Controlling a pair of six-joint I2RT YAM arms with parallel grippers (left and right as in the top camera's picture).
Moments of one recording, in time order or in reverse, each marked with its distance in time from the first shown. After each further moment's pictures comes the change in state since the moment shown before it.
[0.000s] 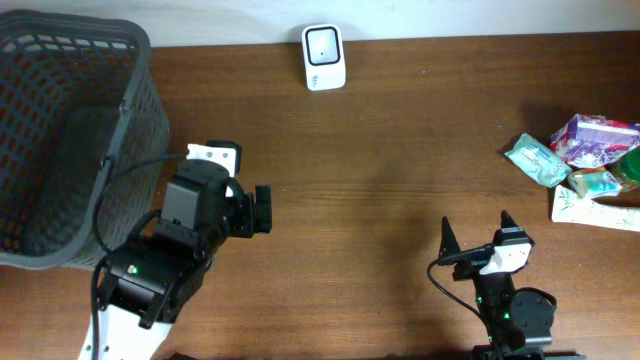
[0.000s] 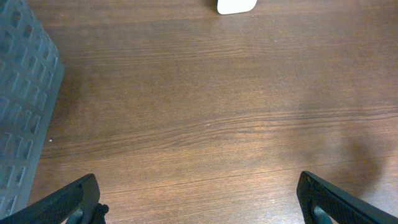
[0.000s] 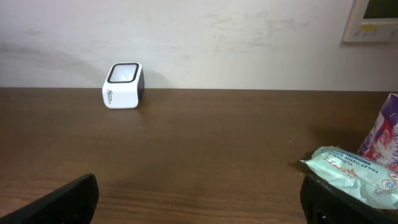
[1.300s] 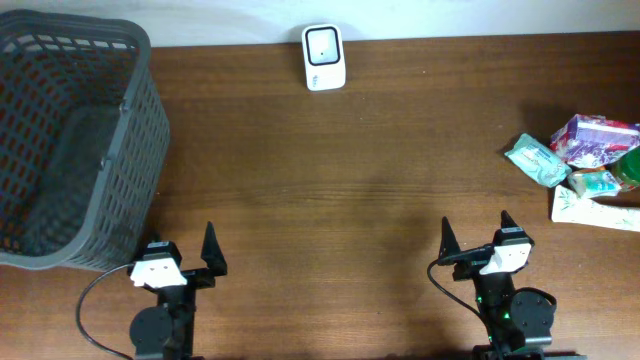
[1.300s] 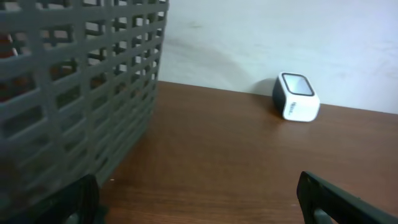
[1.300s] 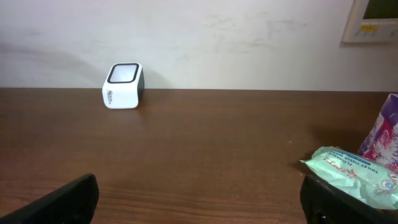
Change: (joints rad) left arm 0.444 -1.025 -1.093 0.767 0.126 0.128; right arm 0.000 -0.001 0.000 0.000 0.000 0.001
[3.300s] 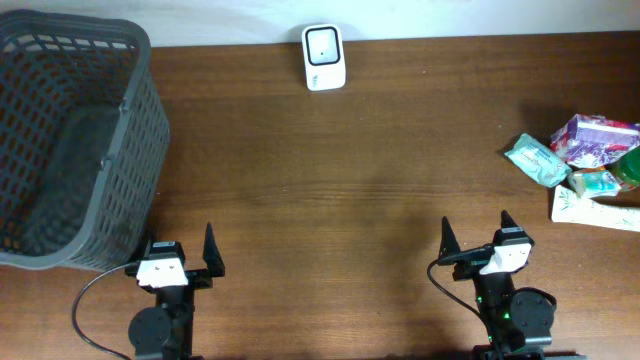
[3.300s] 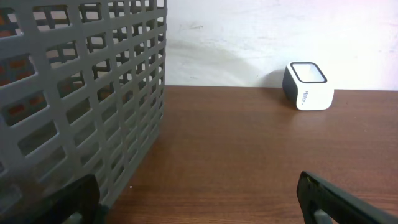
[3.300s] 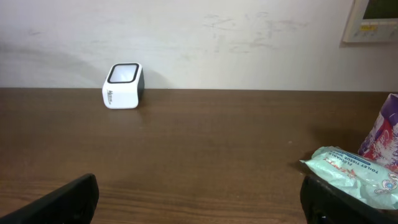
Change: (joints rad) left arm 0.019 -0.003 -0.005 0.003 0.007 0.111; right arm 0.000 0.000 0.000 0.000 0.000 0.000
